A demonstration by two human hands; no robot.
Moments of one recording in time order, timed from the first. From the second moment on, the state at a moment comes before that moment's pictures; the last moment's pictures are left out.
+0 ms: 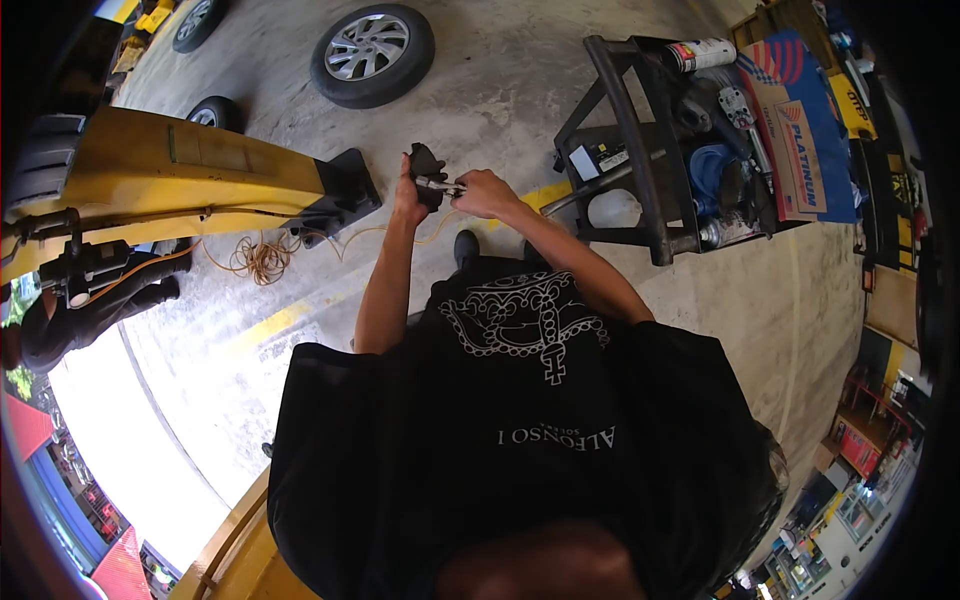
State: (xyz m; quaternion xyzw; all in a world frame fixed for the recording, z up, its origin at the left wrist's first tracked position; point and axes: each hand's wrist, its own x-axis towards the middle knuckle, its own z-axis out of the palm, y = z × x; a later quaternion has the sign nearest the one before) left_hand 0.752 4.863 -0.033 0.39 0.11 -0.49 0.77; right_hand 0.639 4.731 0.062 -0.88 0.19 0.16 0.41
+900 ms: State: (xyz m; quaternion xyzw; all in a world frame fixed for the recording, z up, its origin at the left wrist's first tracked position) left_hand 0.738 4.871 -0.042 0.37 0.12 -0.40 0.83; right_hand 0.614 4.741 0.060 -0.88 0.18 0.19 0.38
